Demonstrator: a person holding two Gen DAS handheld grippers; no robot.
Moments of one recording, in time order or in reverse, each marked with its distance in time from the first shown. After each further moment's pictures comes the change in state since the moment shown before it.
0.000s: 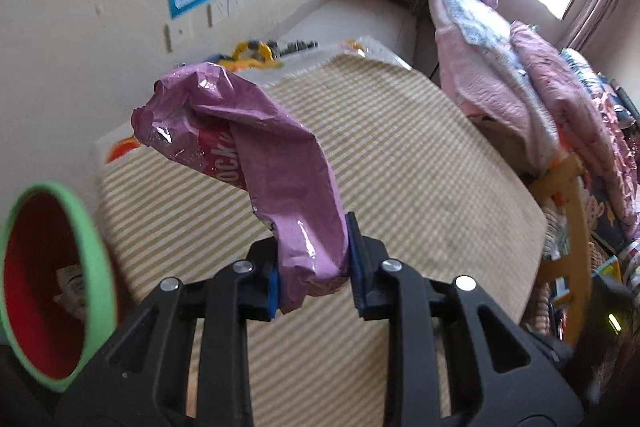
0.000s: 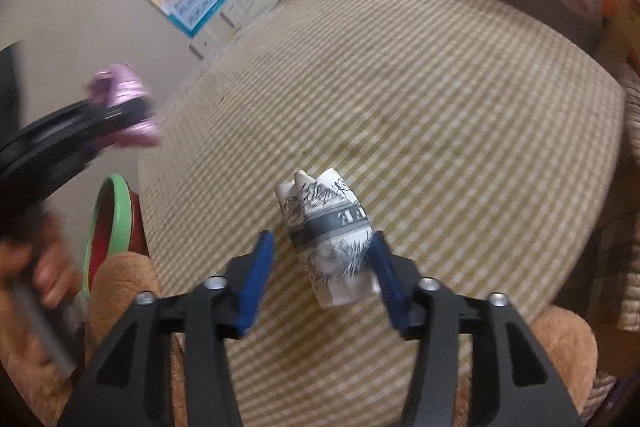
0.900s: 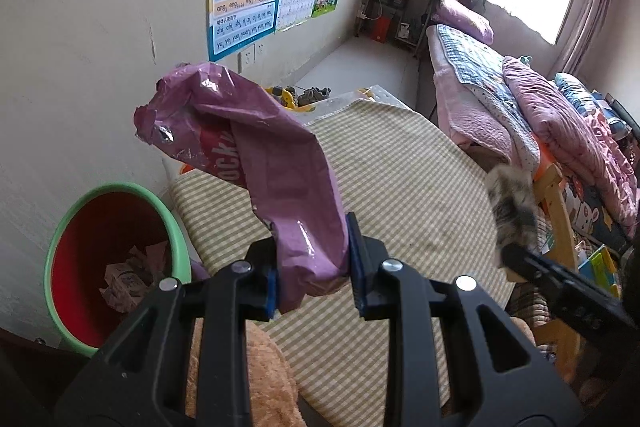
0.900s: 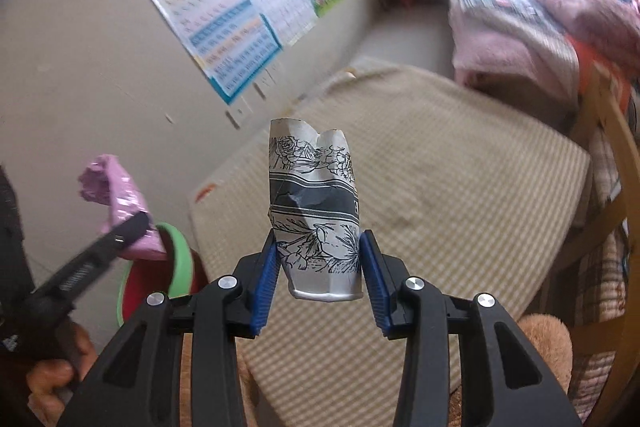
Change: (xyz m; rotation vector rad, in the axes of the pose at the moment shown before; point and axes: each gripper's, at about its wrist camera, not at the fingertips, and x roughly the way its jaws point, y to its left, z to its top) left arm -0.088 0.022 -0.034 0.010 -0.162 0.037; right arm -0.105 0.087 -0.015 -0.061 -0.319 0.015
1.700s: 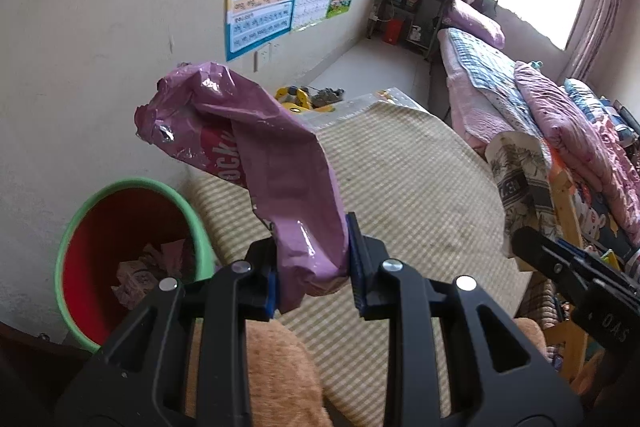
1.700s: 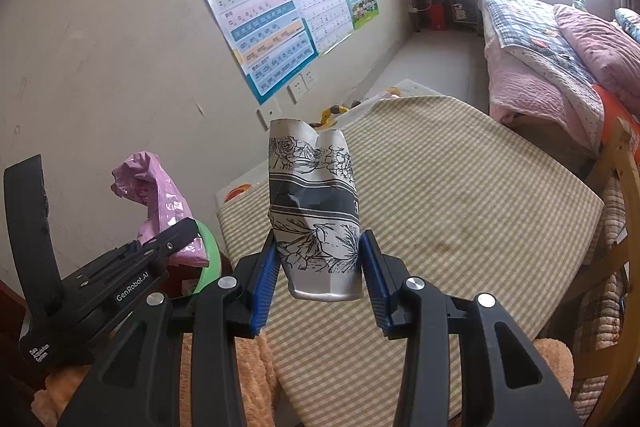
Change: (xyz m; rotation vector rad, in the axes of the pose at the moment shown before) left arm -0.001 0.019 0.001 -0.026 -0.006 0.044; right arm 0.006 0.054 0.006 -0.112 -0.008 0.027
